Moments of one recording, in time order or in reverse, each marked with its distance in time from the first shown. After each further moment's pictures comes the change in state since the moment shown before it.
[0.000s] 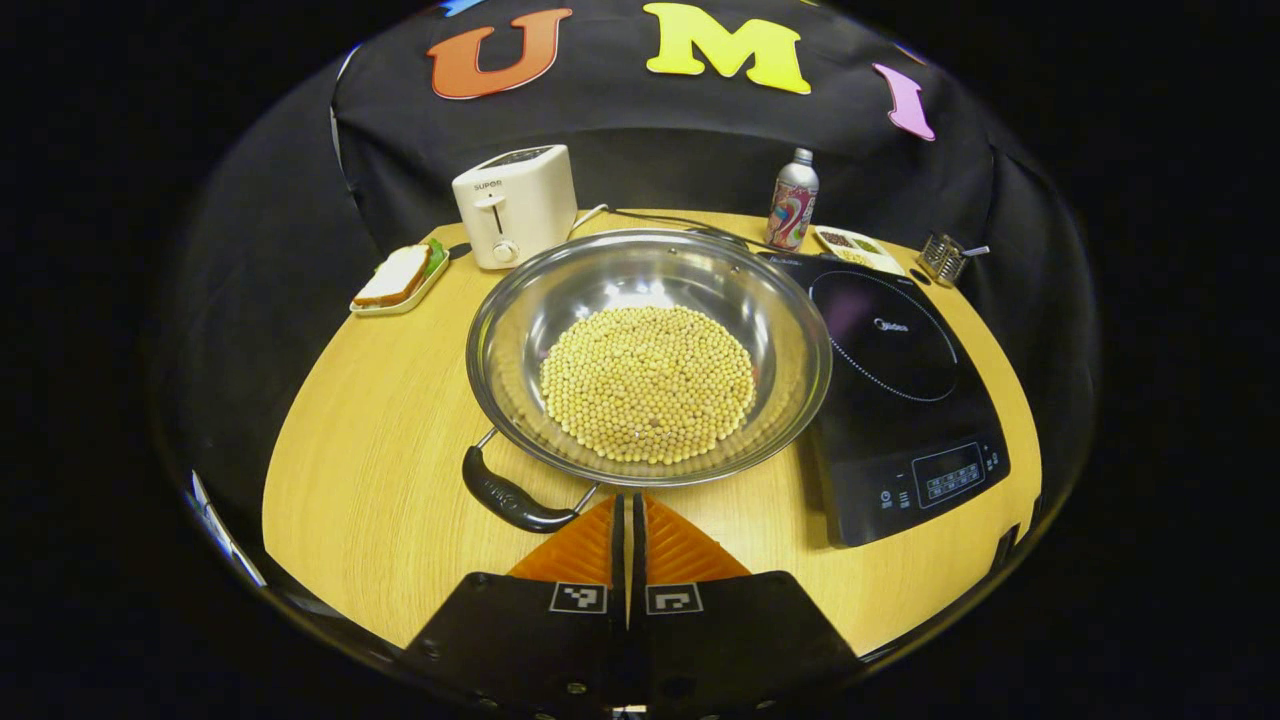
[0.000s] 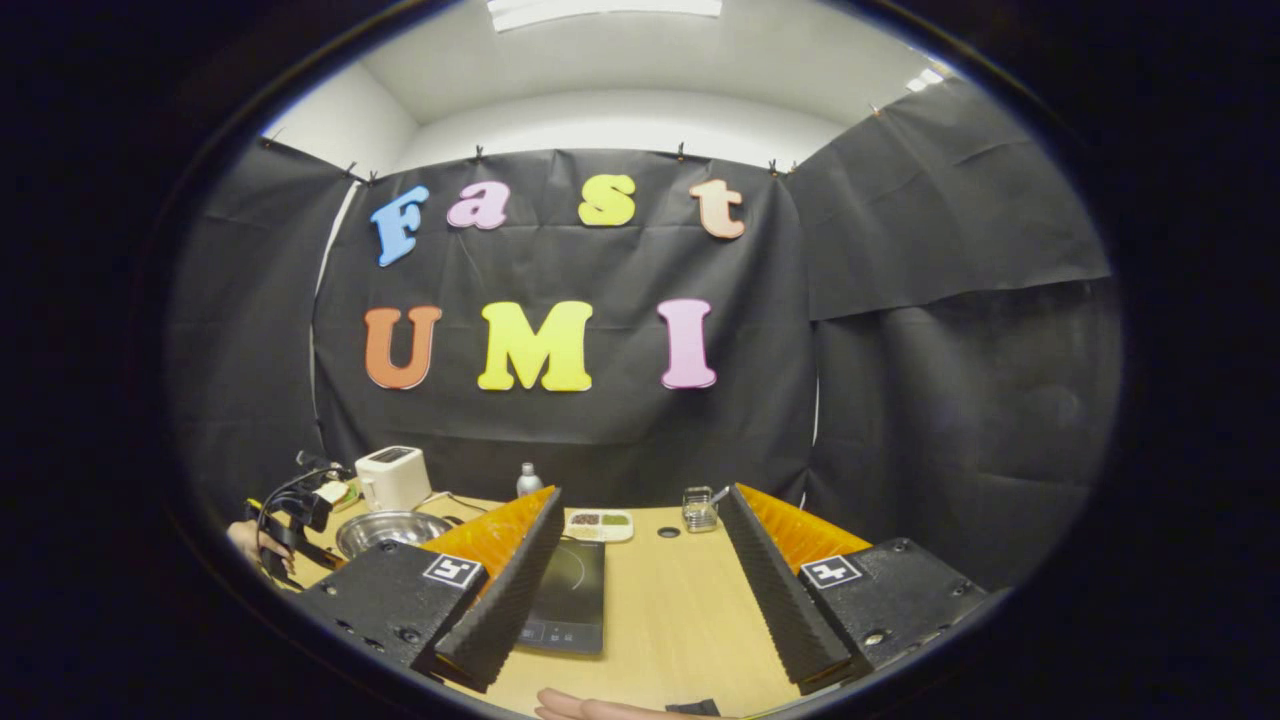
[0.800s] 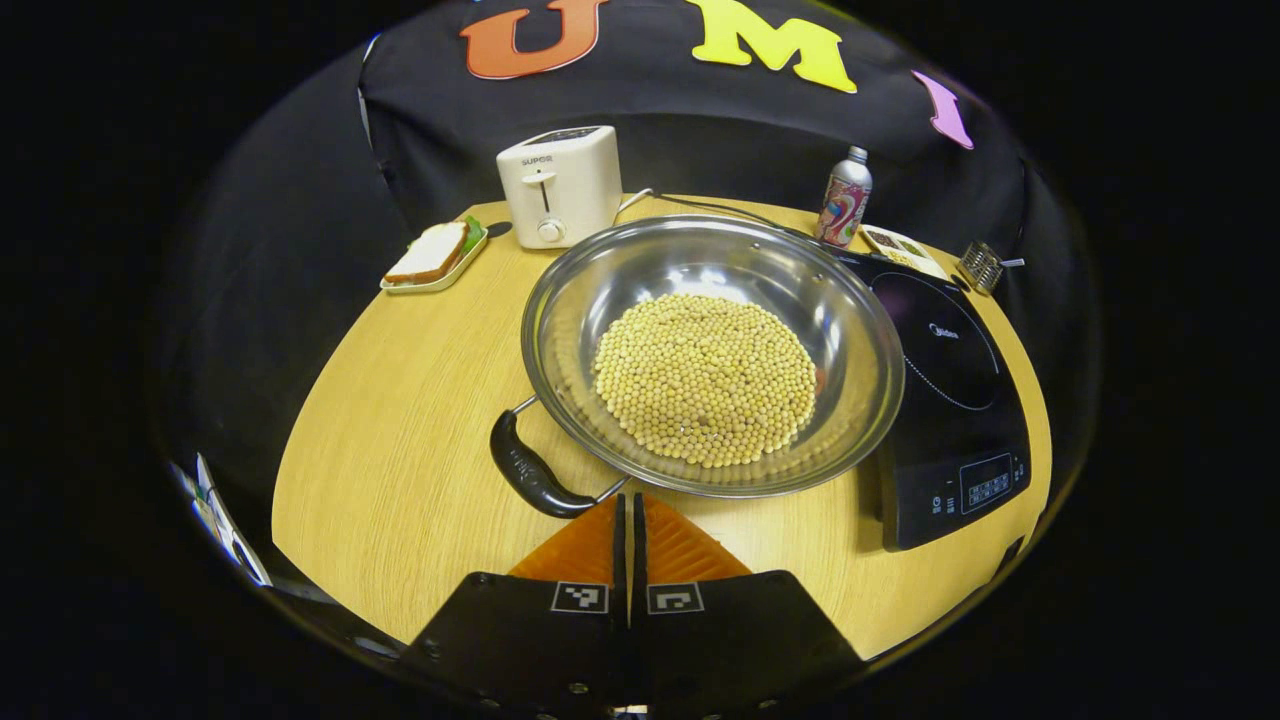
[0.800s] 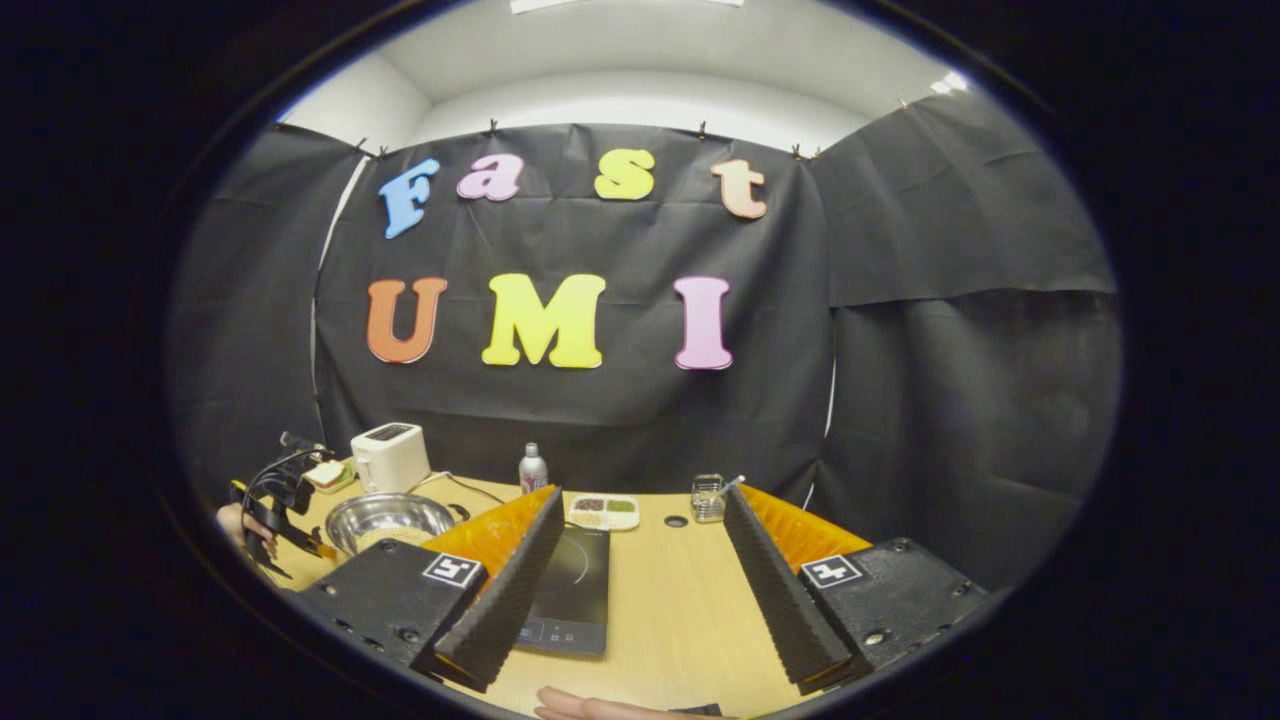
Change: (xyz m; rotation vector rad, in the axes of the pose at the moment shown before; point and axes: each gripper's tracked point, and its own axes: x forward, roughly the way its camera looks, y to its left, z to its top) left arm 0.011 0.036 0.003 -0.066 0.027 0.053; right arm 0.038 0.027 -0.008 -0.051 0.053 0.023
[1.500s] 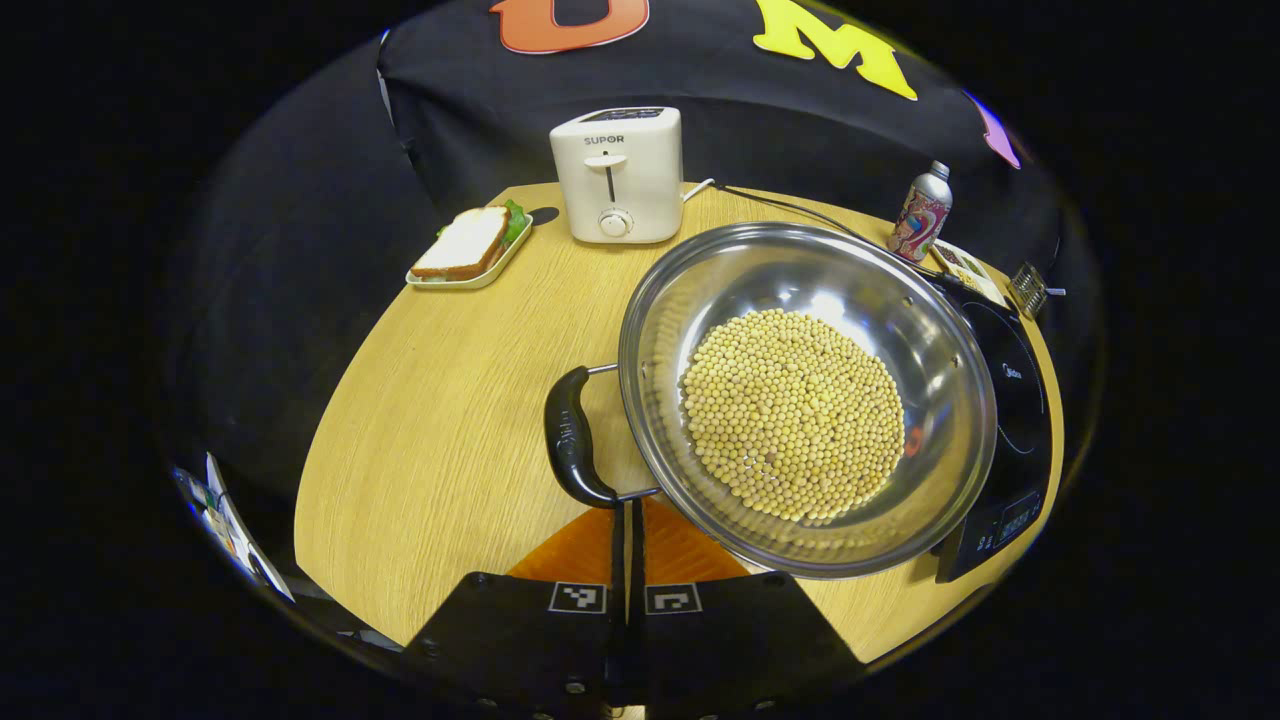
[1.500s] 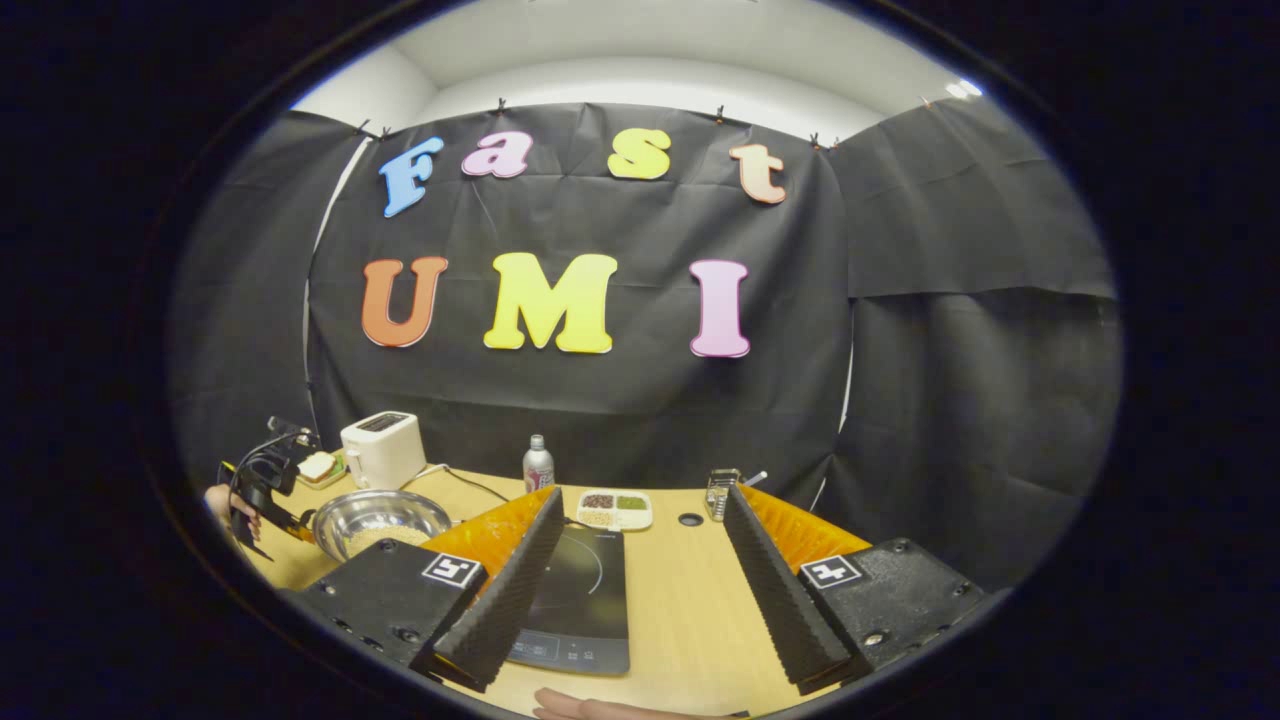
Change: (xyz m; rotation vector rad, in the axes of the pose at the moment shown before) left arm 0.039 0.054 0.027 -0.038 0.081 0.059; right arm 0.054 0.037 -0.018 -0.002 0.052 0.000
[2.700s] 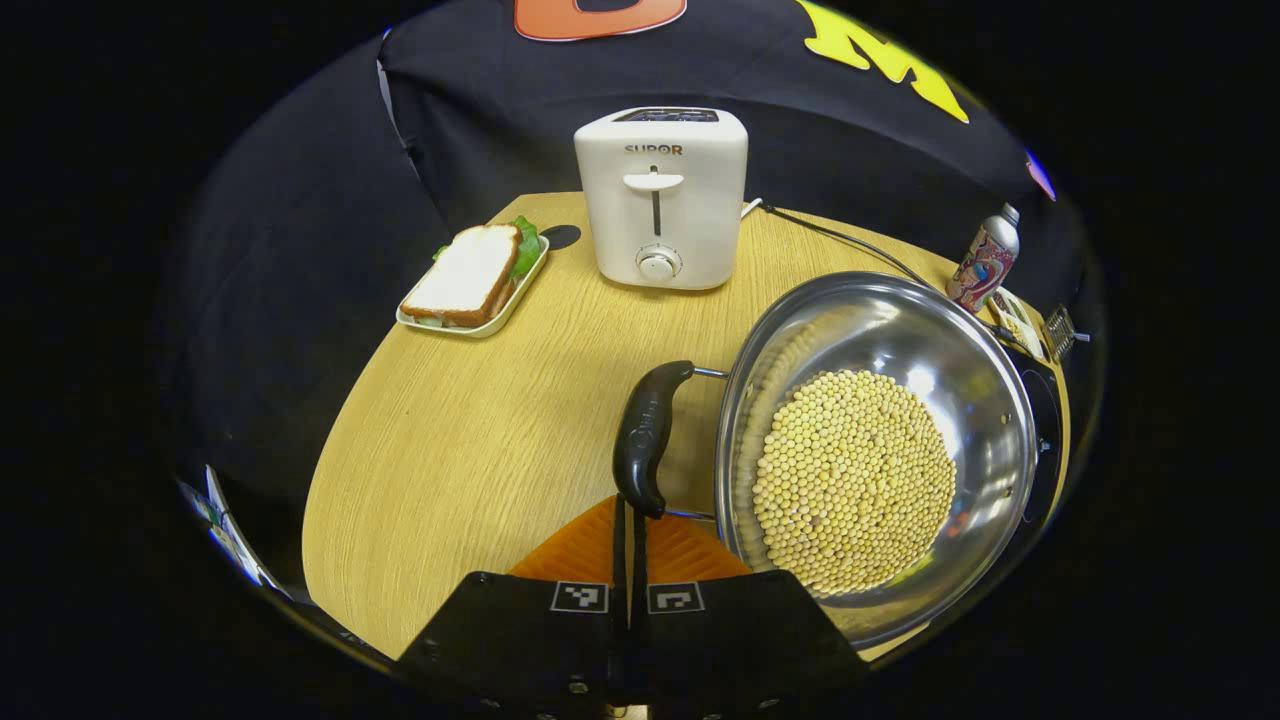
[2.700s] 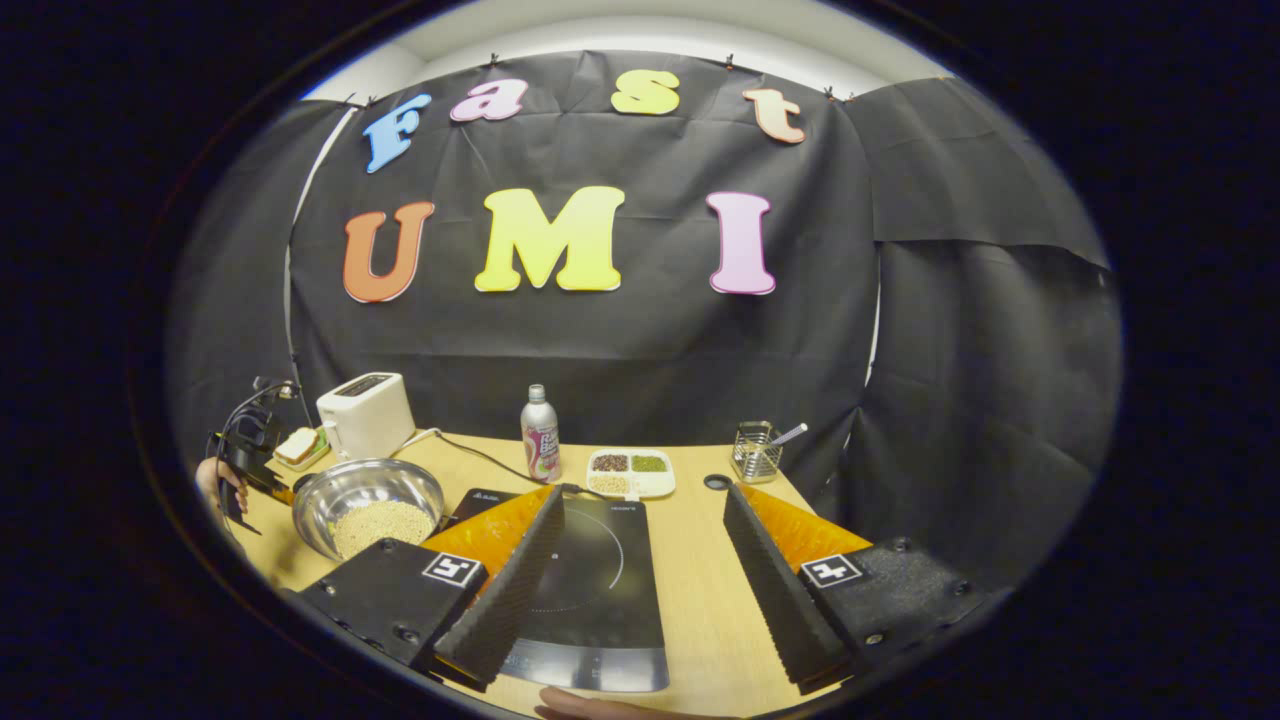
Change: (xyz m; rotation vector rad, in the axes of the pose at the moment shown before) left arm 0.040 0.021 0.061 -0.049 -0.020 0.034; right arm 0.085 0.031 -0.059 -0.003 0.153 -0.013
